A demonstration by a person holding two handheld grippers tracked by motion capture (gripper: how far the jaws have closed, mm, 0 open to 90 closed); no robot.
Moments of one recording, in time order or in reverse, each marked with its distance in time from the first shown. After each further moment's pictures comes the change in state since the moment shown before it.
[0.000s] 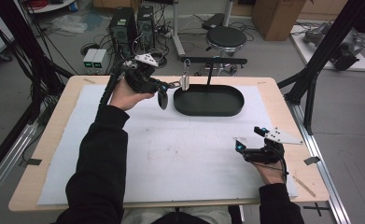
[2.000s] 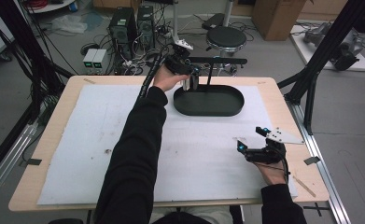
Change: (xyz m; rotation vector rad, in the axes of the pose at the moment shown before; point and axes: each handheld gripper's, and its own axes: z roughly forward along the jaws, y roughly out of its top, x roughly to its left) left arm 0.030 0.056 0.114 -0.098 0.014 -0.053; right arm -0.006 -0.002 -0.002 0.006 -0.006 -0.013
